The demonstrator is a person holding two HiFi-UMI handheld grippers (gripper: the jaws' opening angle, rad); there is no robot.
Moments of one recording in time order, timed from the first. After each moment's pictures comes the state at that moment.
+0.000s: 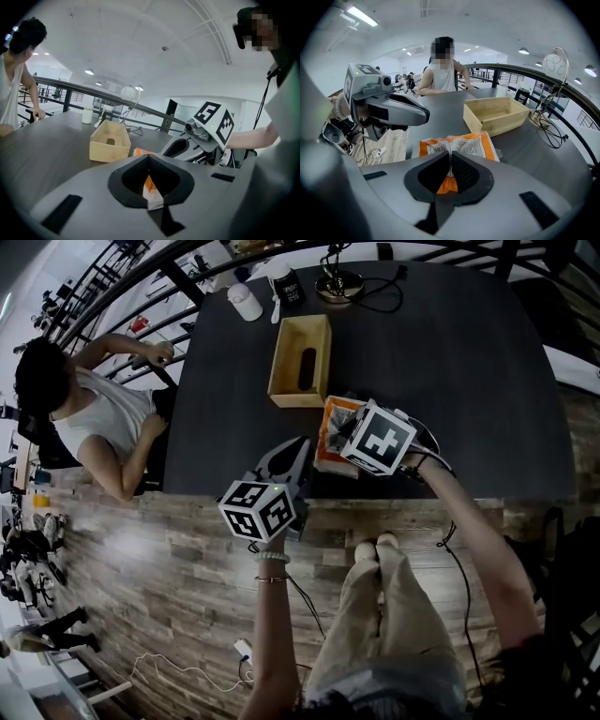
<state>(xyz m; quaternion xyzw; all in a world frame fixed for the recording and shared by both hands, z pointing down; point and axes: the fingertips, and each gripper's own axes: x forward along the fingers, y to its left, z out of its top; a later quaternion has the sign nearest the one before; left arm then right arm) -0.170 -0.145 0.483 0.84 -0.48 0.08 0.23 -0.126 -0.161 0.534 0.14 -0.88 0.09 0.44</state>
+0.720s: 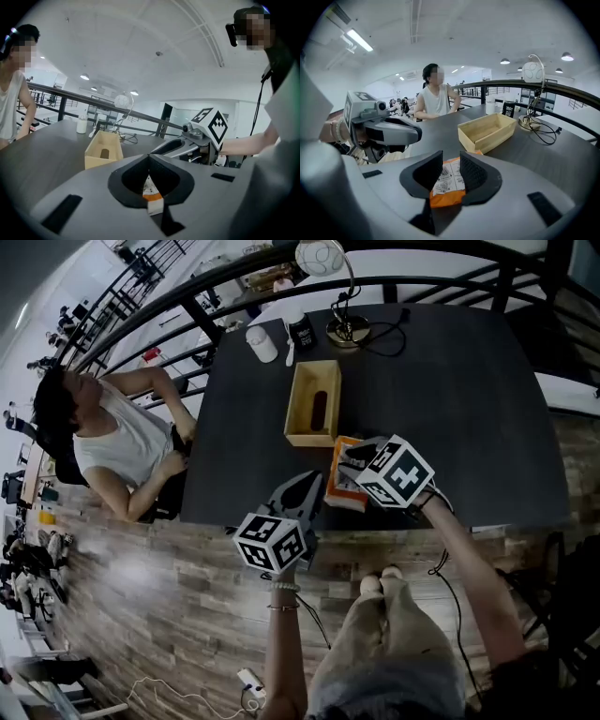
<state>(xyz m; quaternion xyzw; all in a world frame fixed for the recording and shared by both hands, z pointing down) -0.163 -0.138 0.448 0.86 -0.47 0.06 0.20 -0.131 -0.171 0.487 0.19 -0.92 0.14 0.31</state>
